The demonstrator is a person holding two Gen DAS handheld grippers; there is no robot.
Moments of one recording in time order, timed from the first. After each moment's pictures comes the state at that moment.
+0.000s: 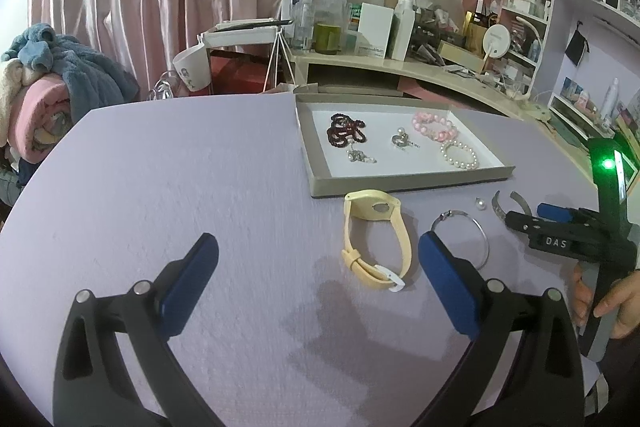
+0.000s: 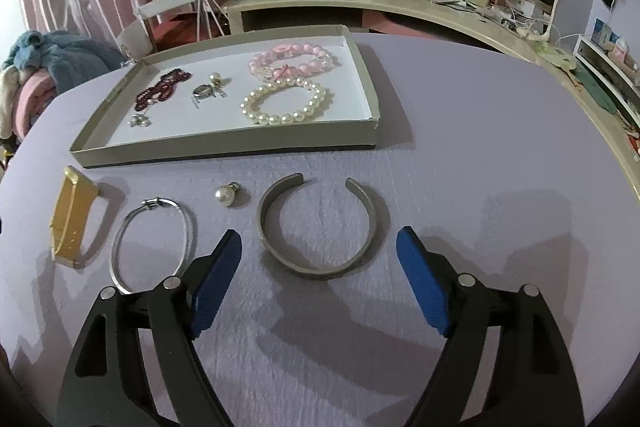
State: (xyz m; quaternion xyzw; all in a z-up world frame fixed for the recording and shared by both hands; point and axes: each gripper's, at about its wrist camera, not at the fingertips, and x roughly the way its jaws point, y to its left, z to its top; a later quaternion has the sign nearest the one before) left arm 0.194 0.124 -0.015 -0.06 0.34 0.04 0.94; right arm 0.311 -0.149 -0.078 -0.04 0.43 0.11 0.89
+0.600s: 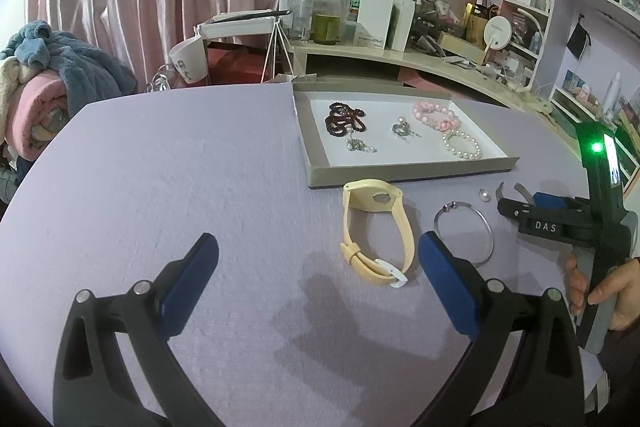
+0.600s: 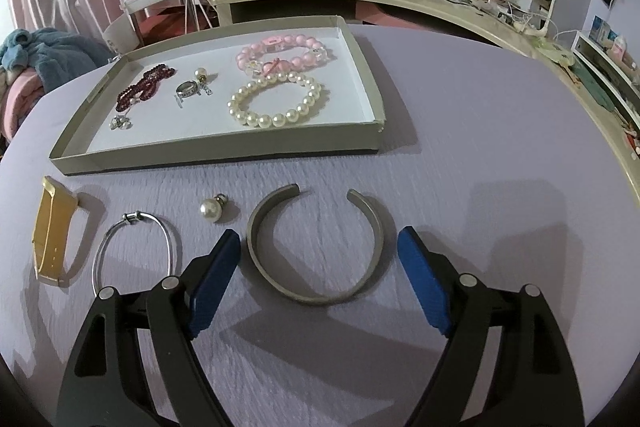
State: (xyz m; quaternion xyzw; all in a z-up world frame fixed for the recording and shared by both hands) left arm 0.198 0.123 -0.024 -0.06 0.36 0.04 0.93; right arm 0.324 -0.142 -0.084 -0.04 0.44 0.10 0.89
